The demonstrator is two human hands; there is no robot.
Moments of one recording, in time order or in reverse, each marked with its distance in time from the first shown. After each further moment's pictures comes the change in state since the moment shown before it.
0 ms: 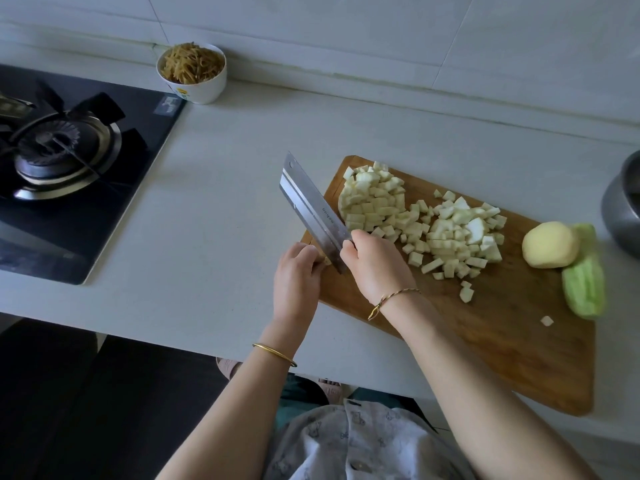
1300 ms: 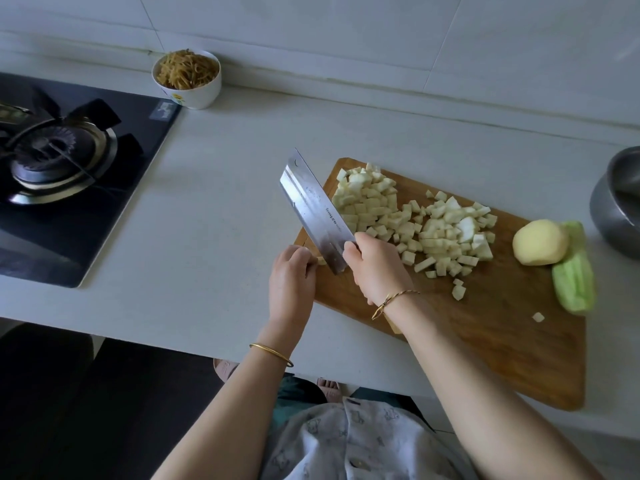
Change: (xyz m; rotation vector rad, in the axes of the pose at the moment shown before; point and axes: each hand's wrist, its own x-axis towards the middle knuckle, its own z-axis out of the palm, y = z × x) left_hand -0.002 0.000 0.004 0.051 0.013 -0.029; right_hand -0.002 0.015 -0.002 0.108 0.005 0.040
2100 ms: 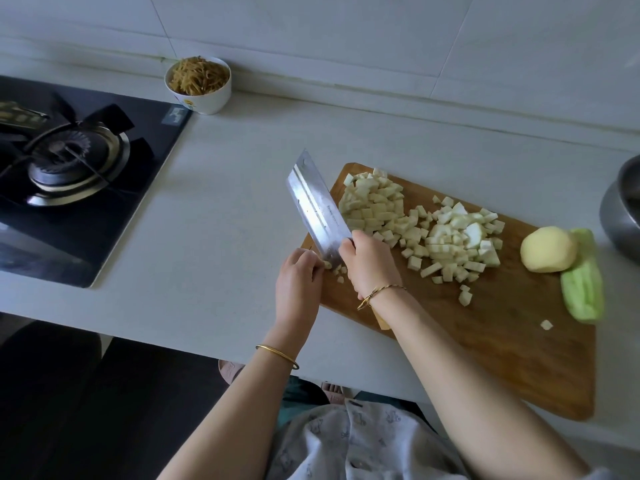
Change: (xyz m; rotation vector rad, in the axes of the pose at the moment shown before) left_hand 0.000 0.002 -0.002 -0.040 -0.029 -0.045; right_hand 0.013 -0.015 0.012 0.091 0.025 0.060
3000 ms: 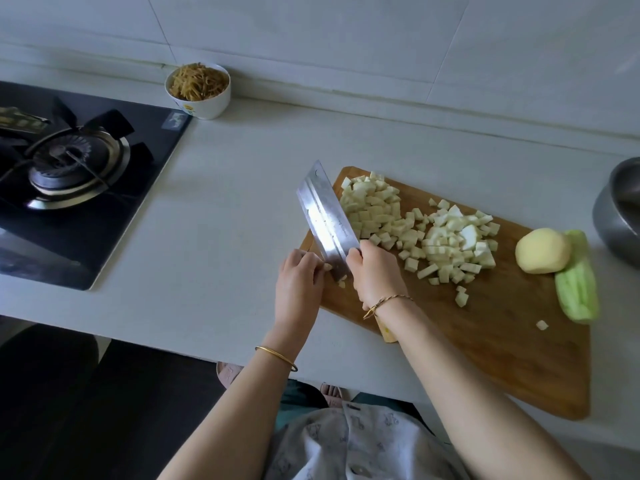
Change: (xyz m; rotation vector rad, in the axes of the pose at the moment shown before) left_hand -0.001 0.002 0.000 0.052 -0.027 0.020; right_hand -0.009 0.013 -0.001 0.003 0.020 0.061
